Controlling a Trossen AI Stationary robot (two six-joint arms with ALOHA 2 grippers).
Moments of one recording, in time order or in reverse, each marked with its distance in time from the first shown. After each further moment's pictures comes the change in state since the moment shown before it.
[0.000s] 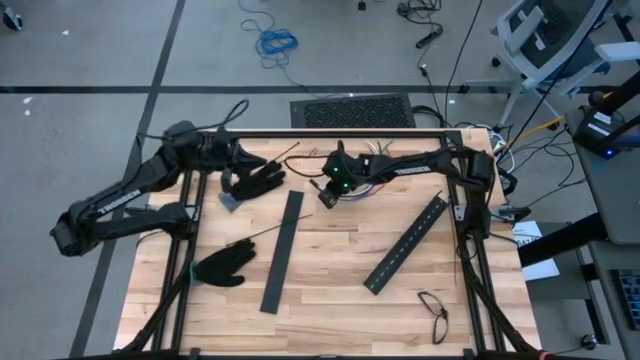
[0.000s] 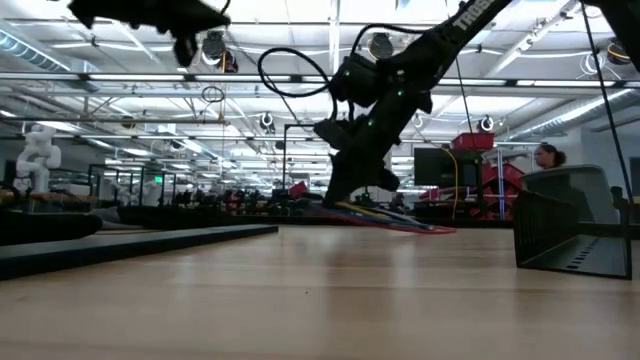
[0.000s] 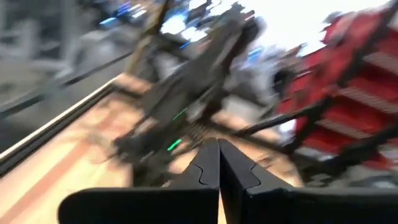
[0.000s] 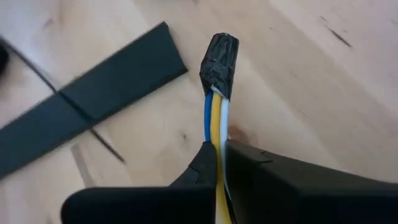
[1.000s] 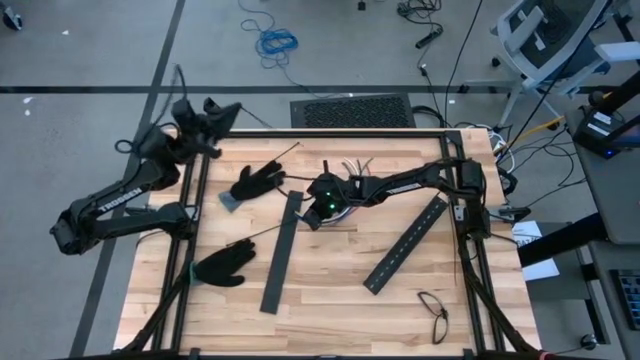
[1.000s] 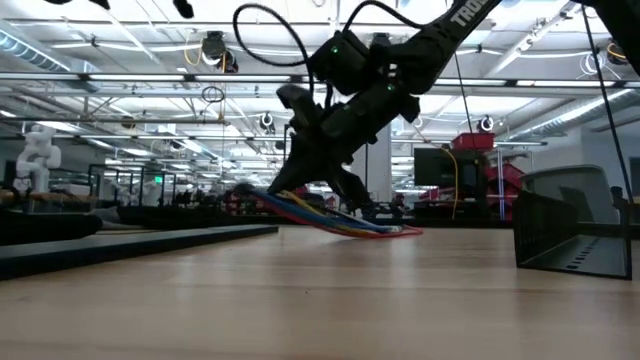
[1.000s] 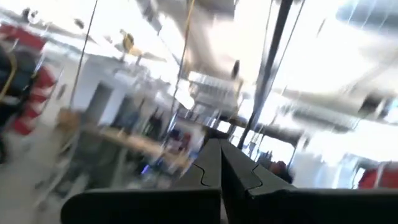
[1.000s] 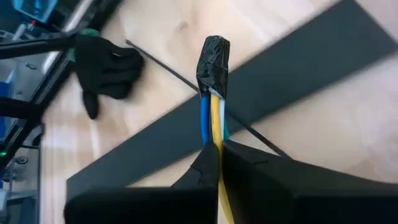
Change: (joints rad) left arm 0.002 0.034 0.000 0.731 -0.374 -0.287; right arm 0.153 0.083 0.004 0.308 -0.130 0.280
